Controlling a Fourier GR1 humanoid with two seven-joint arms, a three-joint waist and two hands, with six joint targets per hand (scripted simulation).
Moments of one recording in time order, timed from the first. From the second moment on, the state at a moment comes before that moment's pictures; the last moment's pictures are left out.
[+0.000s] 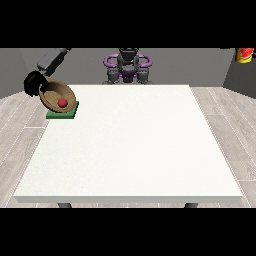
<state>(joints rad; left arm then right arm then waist) -0.55 0.78 0.60 -1.03 0.35 -0.48 -0.04 -0.55 -0.63 -0.41 -0.65 -0.21 0.00 0.05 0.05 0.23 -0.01</state>
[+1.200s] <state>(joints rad) -0.56 0.87 0.61 -0.96 0.38 -0.51 -0.10 -0.65 -0.62 -0.39 -0.56 -0.16 -0.13 -0.02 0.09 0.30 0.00</state>
